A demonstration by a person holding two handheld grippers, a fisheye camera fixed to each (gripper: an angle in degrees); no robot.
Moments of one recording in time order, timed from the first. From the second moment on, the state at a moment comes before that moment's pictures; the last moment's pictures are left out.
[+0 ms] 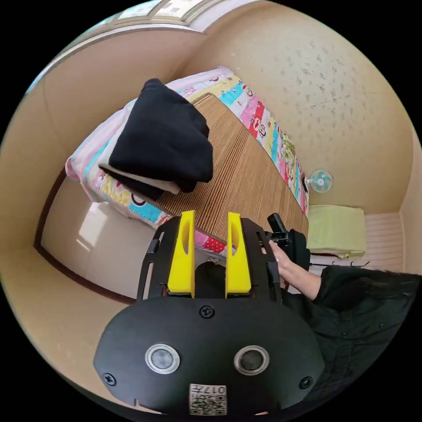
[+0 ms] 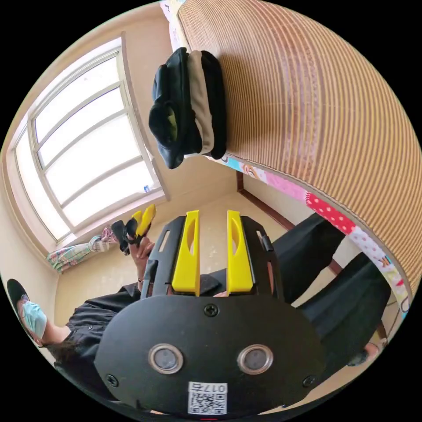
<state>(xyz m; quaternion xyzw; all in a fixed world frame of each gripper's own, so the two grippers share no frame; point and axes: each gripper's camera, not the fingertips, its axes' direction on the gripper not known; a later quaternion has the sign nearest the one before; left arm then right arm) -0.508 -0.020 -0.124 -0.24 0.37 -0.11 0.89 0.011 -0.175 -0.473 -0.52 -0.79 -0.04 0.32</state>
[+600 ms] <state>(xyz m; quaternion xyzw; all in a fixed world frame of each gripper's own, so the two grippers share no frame) 0.179 -0.011 -0.284 -0.28 0.56 0.51 0.59 0.366 -0.003 -0.334 -0.29 -0.72 0.52 0.37</state>
